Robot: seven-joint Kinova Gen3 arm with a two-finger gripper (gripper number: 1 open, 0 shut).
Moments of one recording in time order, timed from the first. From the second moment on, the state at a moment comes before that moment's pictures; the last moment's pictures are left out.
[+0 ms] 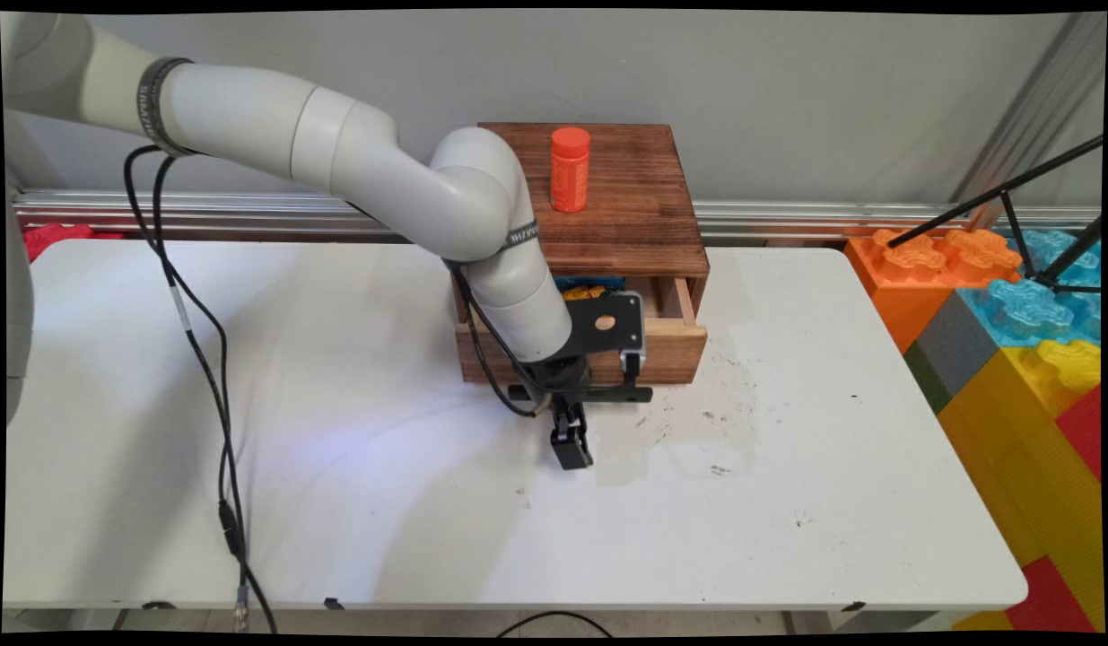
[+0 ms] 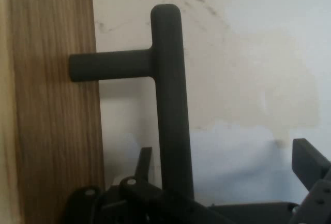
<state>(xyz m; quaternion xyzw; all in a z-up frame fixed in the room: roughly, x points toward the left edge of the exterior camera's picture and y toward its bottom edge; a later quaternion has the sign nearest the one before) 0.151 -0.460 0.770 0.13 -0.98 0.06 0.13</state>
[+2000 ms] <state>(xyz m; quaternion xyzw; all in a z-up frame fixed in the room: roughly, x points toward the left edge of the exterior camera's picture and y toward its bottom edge) 0.141 -0.350 0.797 0.08 -0.99 0.04 0.15</state>
